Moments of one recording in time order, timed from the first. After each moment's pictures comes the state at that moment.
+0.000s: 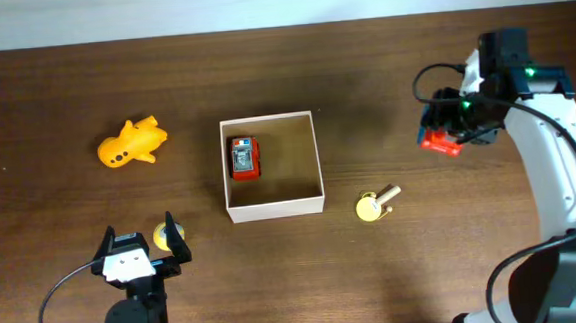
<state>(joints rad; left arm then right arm) 0.07 0.01 0.01 -0.07 -0.09 -0.04 -0.09 1.69 1.54 -1.09 -0.18 0.25</state>
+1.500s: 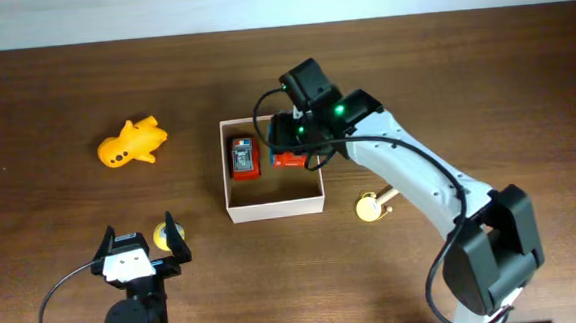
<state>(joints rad) 0.07 0.01 0.01 -0.07 -0.09 -0.04 0.55 1.91 1.60 -0.77 -0.14 0.60</state>
